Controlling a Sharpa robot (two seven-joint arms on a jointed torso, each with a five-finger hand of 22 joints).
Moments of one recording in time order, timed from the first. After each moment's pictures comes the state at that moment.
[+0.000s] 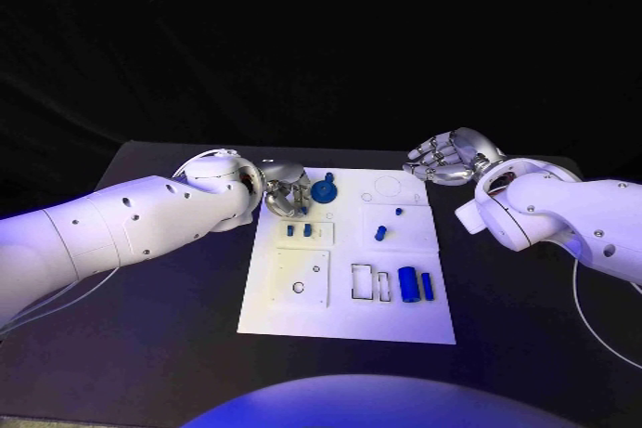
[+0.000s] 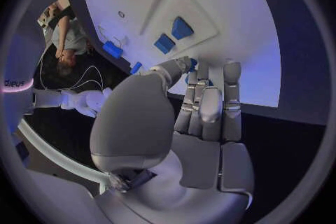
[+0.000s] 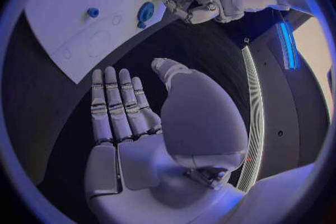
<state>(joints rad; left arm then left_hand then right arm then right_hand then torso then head) 1.20 -0.64 -0.04 1.27 -1.48 0.00 -0.03 1.37 -0.22 0.54 0.04 0.21 0.92 0.15 0.34 0.27 1.14 0.07 0.28 0.10 1.36 0.00 1.42 0.95 0.16 1.08 0.11 0.78 1.14 1.29 -0.91 -0.15 1.60 -0.77 -0.57 -0.15 1.33 -0.21 0.38 0.23 0.38 0.73 0.19 0.39 0.26 0.92 0.19 0.34 0.07 0.92 0.16 0.19 0.39 0.17 0.81 0.28 0.06 0.32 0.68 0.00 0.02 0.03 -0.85</state>
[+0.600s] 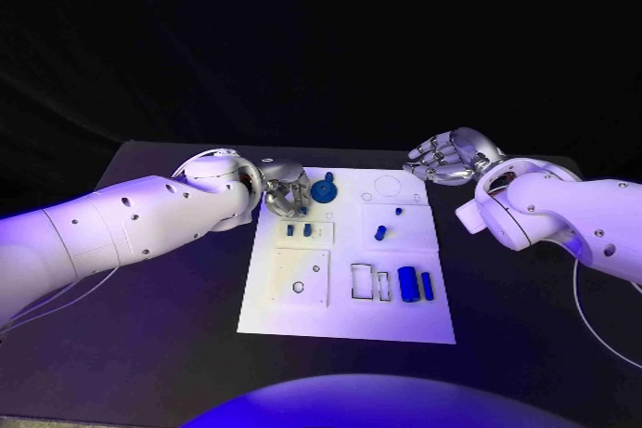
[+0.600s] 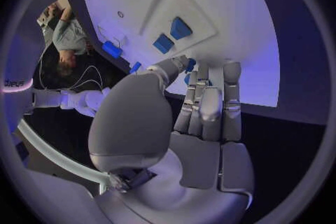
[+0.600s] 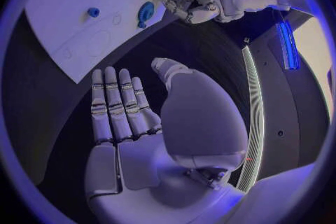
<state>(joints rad) 1.20 -0.64 -0.04 1.27 -1.48 0.00 -0.04 1.34 -0.24 0.52 0.05 0.23 0.90 0.15 0.32 0.26 1.14 0.08 0.26 0.10 1.35 0.01 1.42 0.94 0.16 1.08 0.11 0.77 1.15 1.29 -0.91 -0.15 1.60 -0.77 -0.57 -0.15 1.33 -0.22 0.38 0.23 0.38 0.73 0.19 0.39 0.25 0.92 0.19 0.34 0.07 0.92 0.16 0.19 0.38 0.17 0.81 0.28 0.06 0.32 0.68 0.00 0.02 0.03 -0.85</state>
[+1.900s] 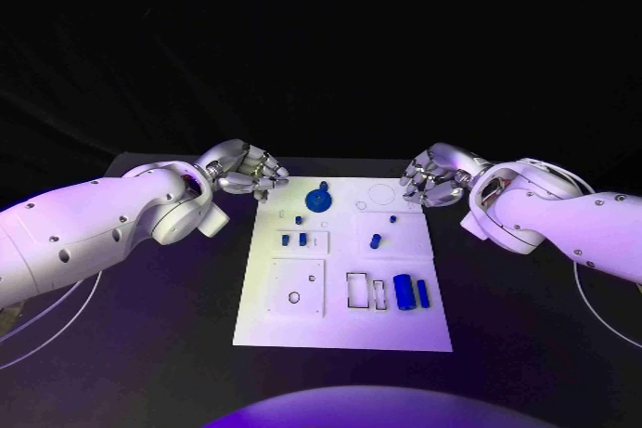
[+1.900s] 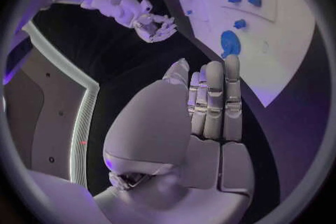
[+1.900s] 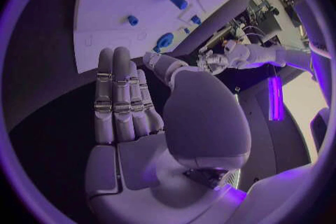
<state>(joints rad) 1.21 -0.84 -0.01 1.40 -0.66 -0.15 0.13 1.60 -0.05 0.01 0.29 0.31 0.84 0.16 0.37 0.26 1.02 0.09 0.43 0.15 1.11 0.03 1.14 0.38 0.17 1.06 0.13 0.49 1.04 1.29 -0.90 -0.15 1.54 -1.20 -0.36 -0.16 1.32 -0.27 0.55 0.02 0.23 0.94 0.16 0.36 0.23 1.20 0.09 0.15 0.08 1.35 0.01 0.50 0.59 0.17 1.15 0.12 0.34 0.45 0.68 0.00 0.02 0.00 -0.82</state>
